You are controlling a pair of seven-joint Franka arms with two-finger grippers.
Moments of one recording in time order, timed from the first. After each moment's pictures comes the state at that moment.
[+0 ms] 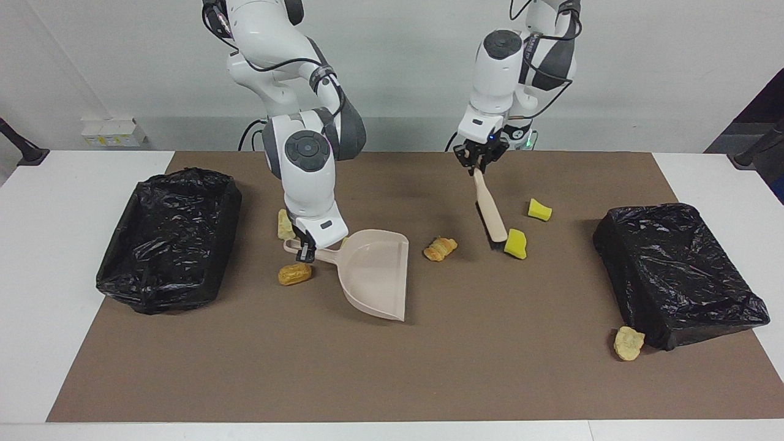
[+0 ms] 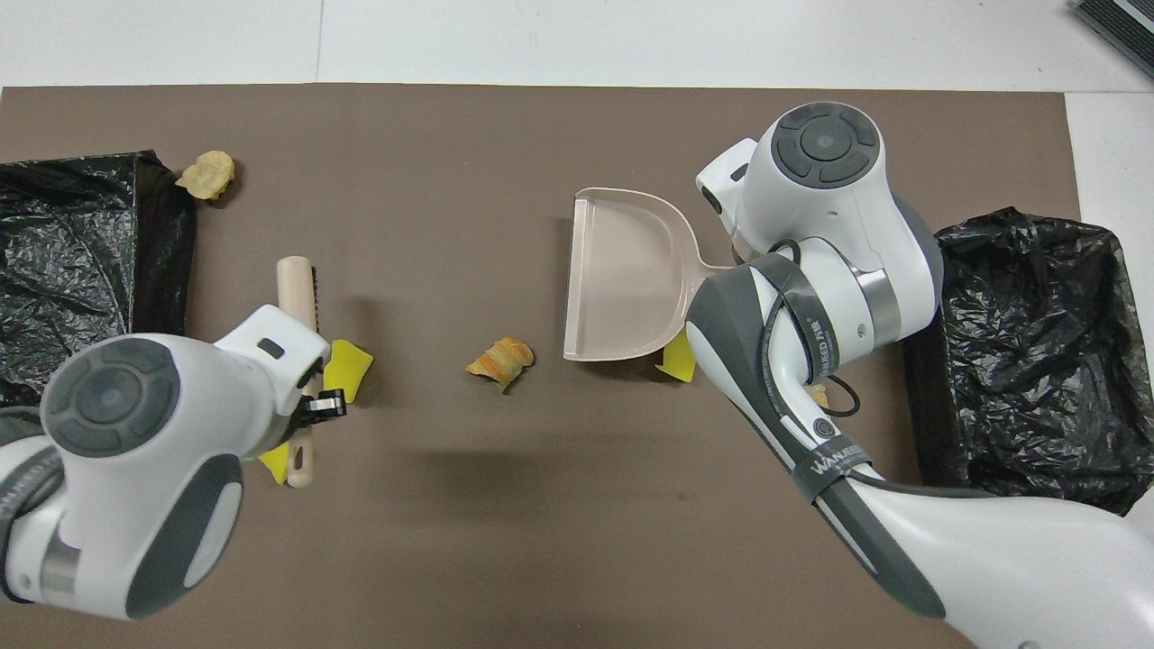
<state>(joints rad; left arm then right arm) 0.09 -0.21 -0.36 -2.21 0.06 1.99 -0.39 0.29 0.39 0.04 -1.55 -0.16 1.86 -1.03</state>
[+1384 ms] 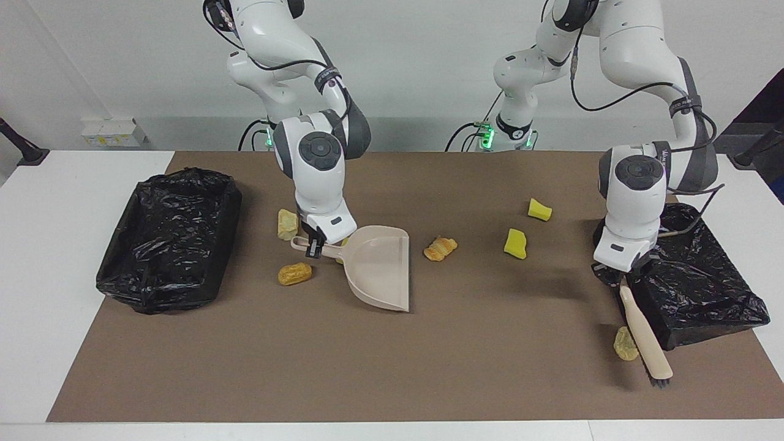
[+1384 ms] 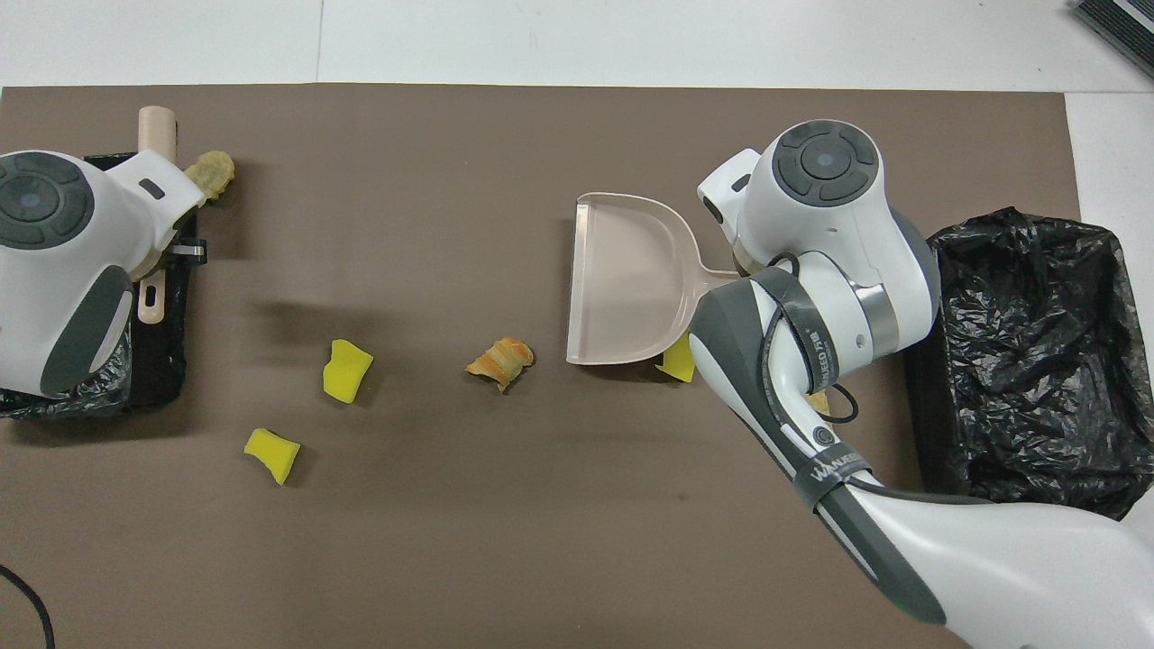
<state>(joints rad) 0.29 0.44 -0.36 -1.70 0.64 2.23 -0.29 0.35 0.31 0.04 -1.73 -0.16 1.94 -1.03</state>
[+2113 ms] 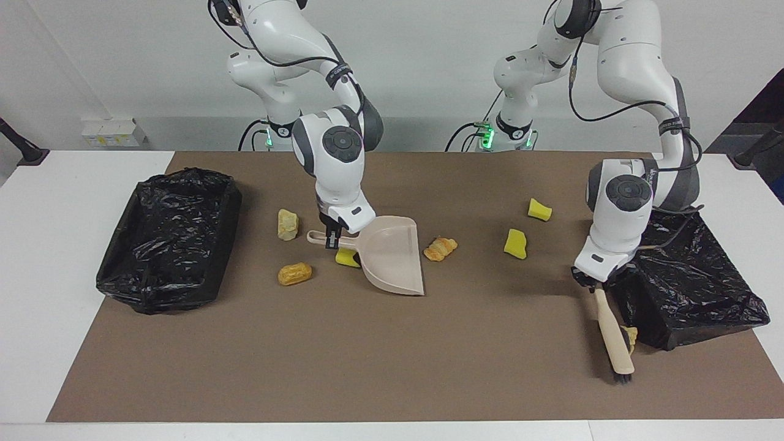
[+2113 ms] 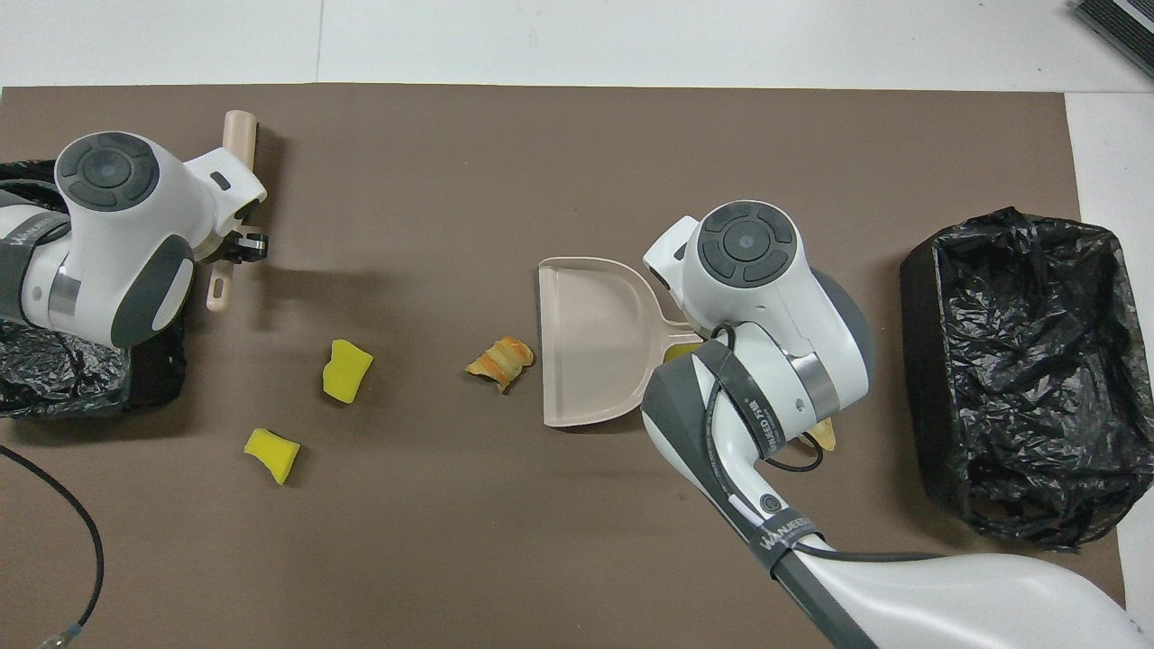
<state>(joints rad) 0.27 0.41 -0.45 -1.75 0.47 2.09 -0.27 0.37 0.30 0.05 -1.78 -0.16 1.97 -1.04</state>
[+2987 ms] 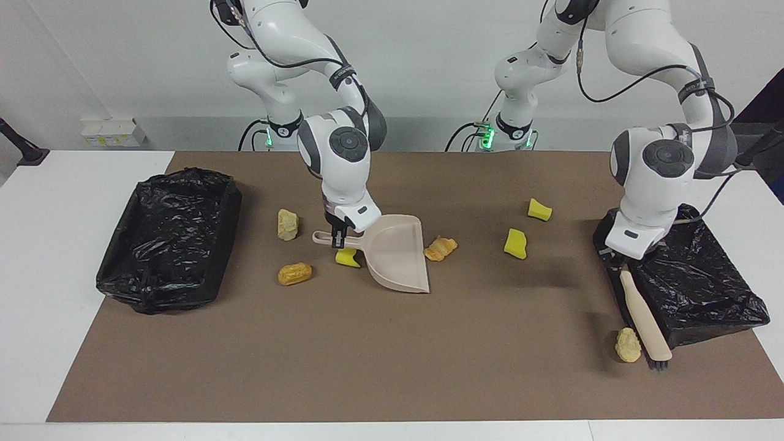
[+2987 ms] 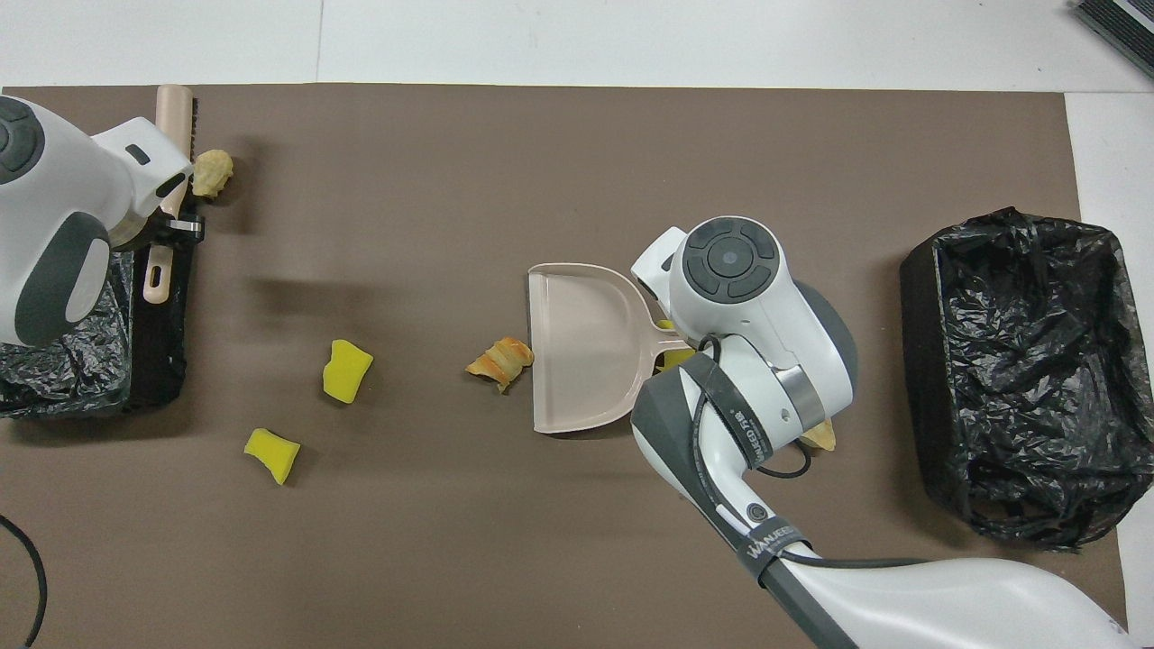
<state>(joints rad) 0.38 0.39 -0.45 -1.68 0.49 2.11 -0.22 0.39 0.30 0.04 -1.81 -0.16 2.01 -1.03</state>
